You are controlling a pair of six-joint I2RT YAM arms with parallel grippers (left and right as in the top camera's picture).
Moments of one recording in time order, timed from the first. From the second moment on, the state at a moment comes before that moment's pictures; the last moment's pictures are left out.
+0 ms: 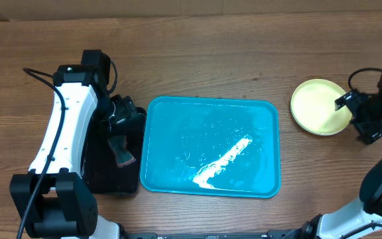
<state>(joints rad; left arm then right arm) 0.01 1.71 1.44 -1.32 0.01 -0.51 -0.44 1.81 1.43 -1.12 -0.07 0.58</state>
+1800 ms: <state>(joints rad) 0.01 0.96 1.79 -1.61 -0.06 -0.17 -0.04 1.37 1.66 -1.04 -0.05 0.01</state>
